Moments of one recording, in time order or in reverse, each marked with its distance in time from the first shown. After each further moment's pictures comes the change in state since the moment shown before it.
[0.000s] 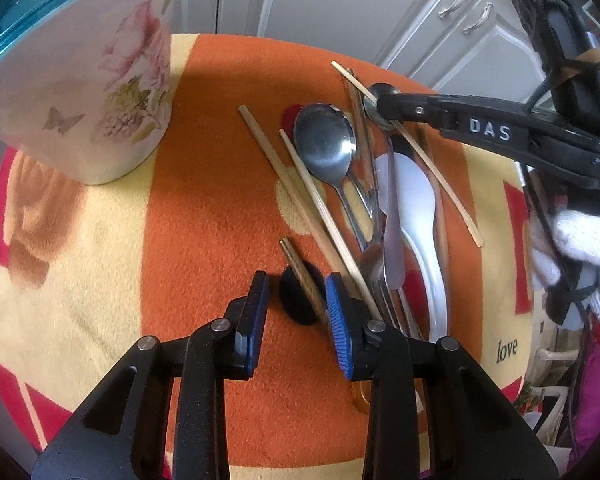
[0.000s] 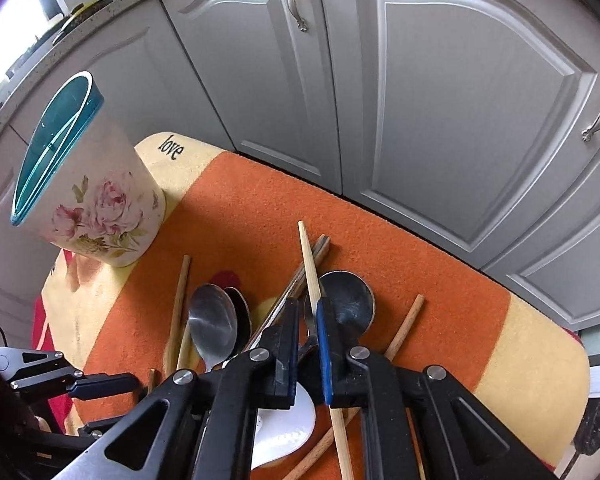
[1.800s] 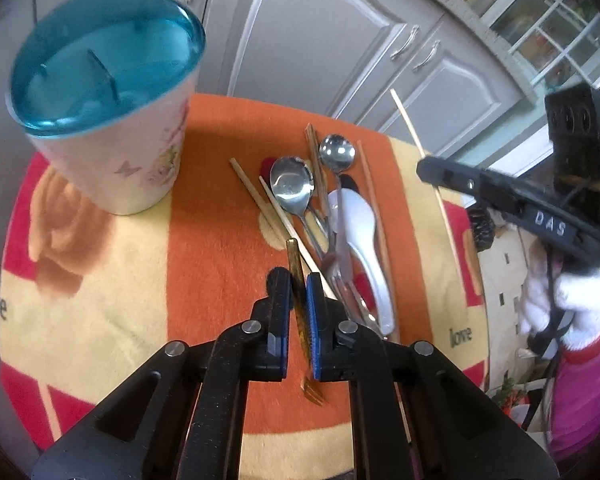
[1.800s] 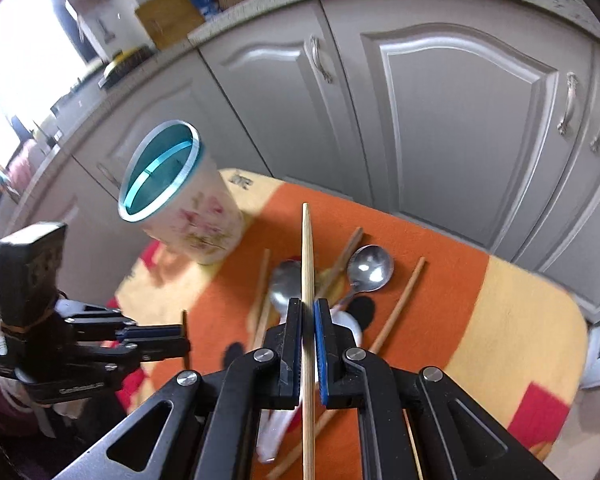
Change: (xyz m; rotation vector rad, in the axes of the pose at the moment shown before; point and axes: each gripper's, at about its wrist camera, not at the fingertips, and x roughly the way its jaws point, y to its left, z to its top) left arm -0.083 0.025 -0.016 0.034 -0.118 -0.133; right arm -0.098 0.011 -0.052 0.084 -0.191 0.185
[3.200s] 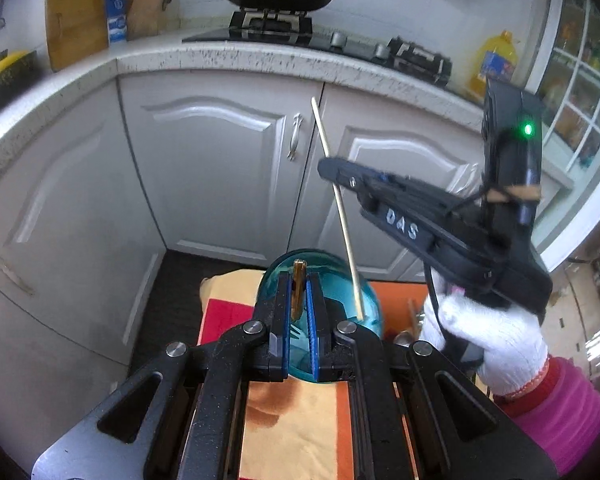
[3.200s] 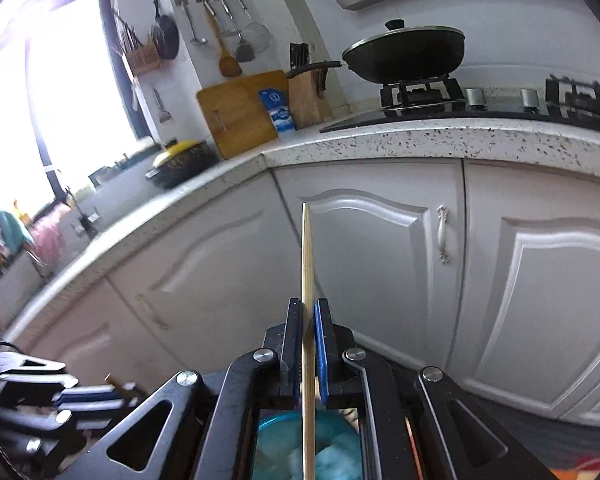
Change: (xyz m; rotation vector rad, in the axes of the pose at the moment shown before) left arm -0.129 0.074 0.111 0.015 -0.310 0.245; right arm 0.075 0.145 0.181 -0.137 -0.398 0.062
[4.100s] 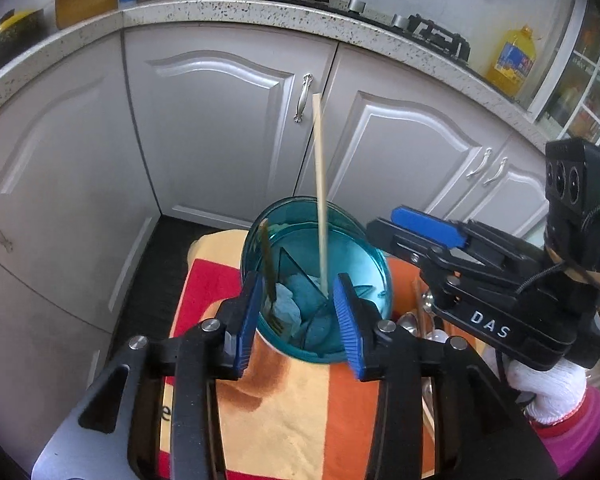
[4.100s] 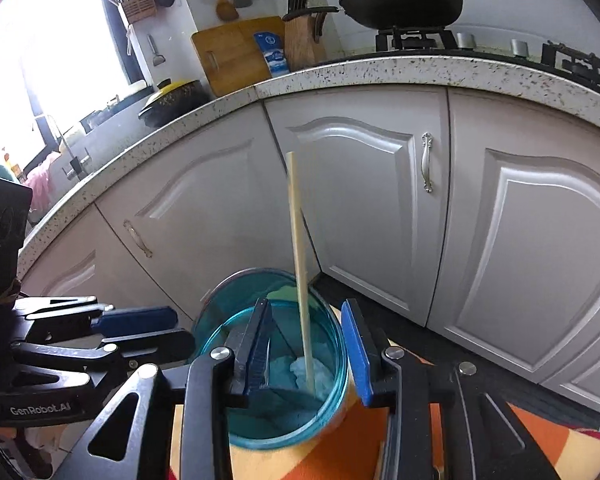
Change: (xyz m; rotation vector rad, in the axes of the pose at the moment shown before) left arm 0.023 -0.003 -0.028 -0.078 0.070 -0.005; right arm -0.035 -0.013 -0.059 -0.023 0.208 -0.023
